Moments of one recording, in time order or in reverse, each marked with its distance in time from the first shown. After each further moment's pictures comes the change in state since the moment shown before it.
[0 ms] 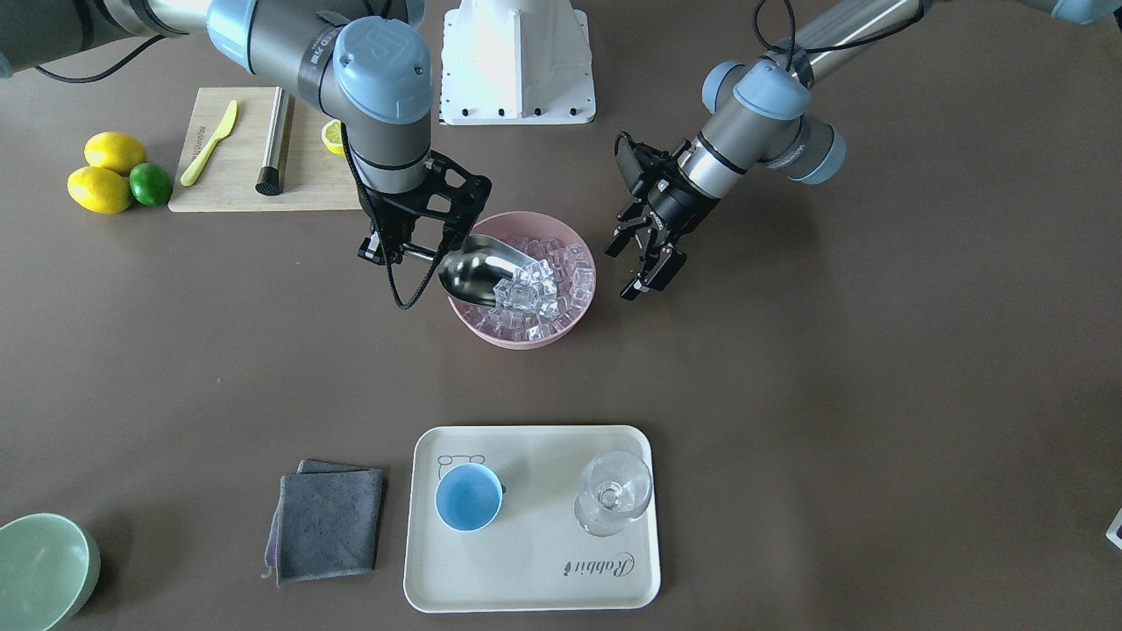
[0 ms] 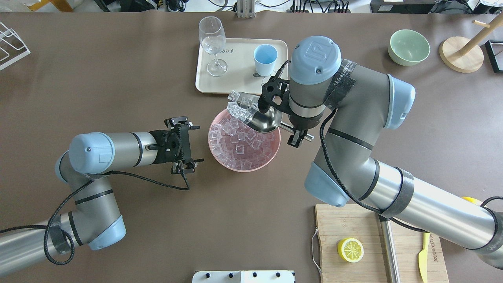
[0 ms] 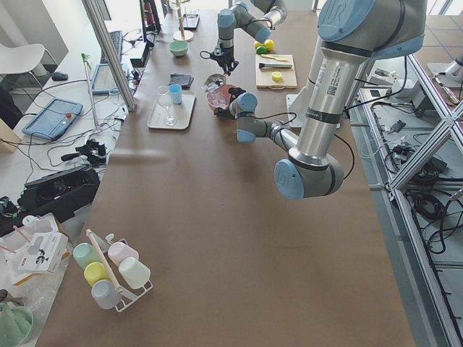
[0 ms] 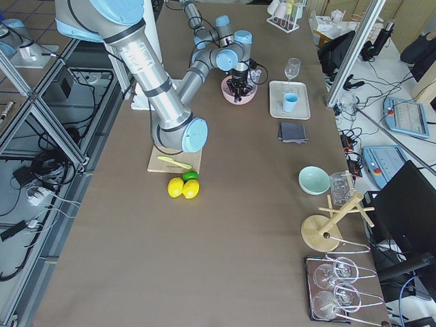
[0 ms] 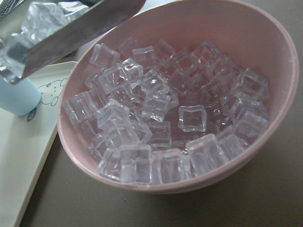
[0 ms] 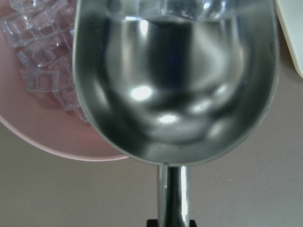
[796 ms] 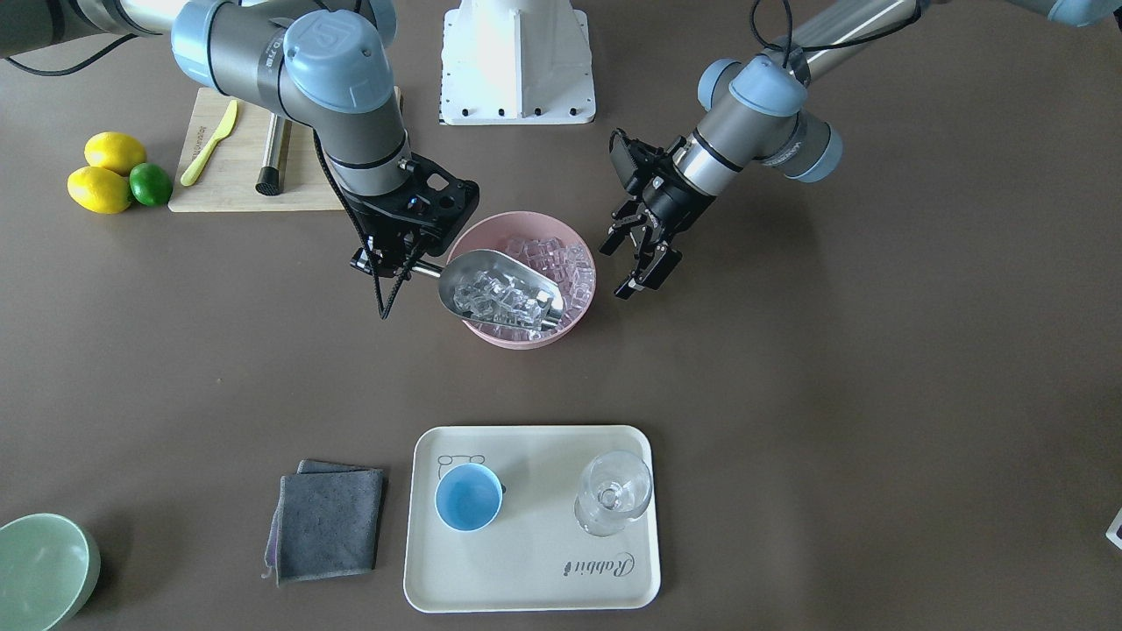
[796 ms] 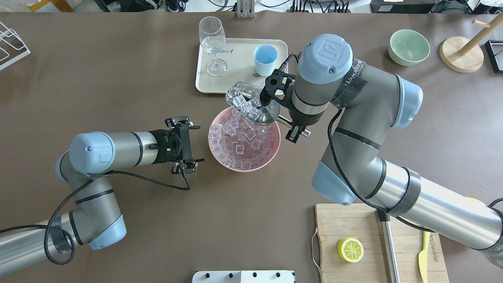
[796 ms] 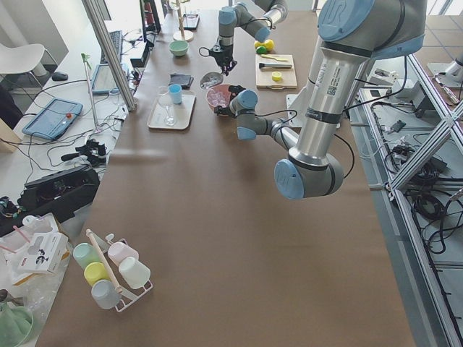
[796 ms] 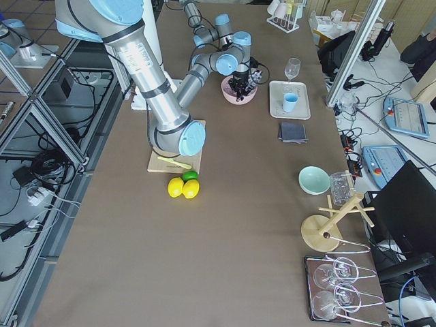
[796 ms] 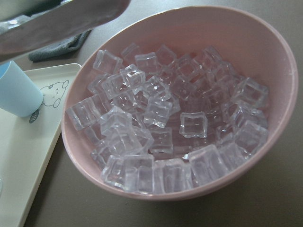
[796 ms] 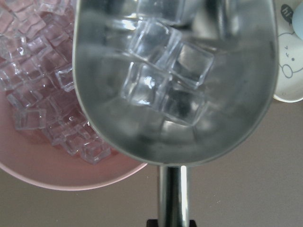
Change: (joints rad) left arm -0.001 -0.001 -0.031 0.044 0.000 -0.006; right arm 0.011 -0.038 0.015 0.115 -0.003 0.076
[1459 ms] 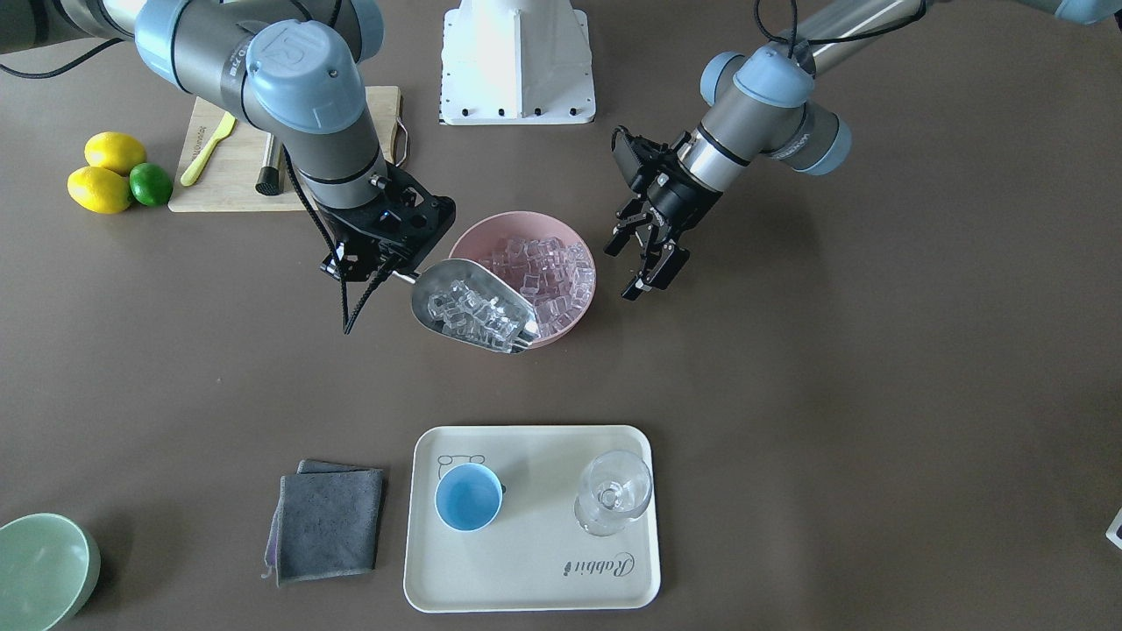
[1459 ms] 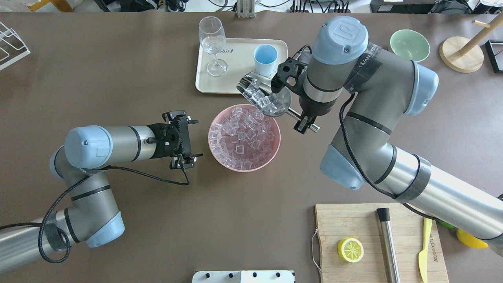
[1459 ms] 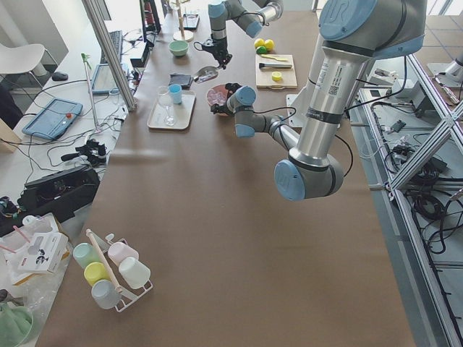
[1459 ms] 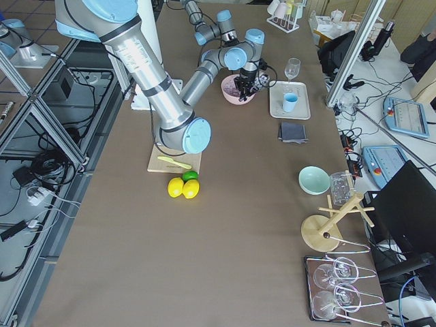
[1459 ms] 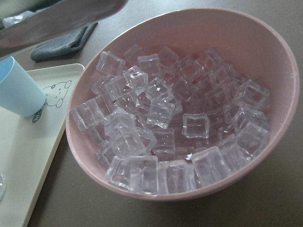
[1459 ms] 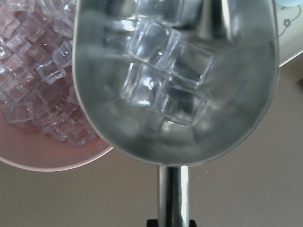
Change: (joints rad) left arm -0.032 0.009 -0.042 0.058 -0.001 0.000; right arm 0.093 0.046 -0.036 -0.146 0.143 -0.007
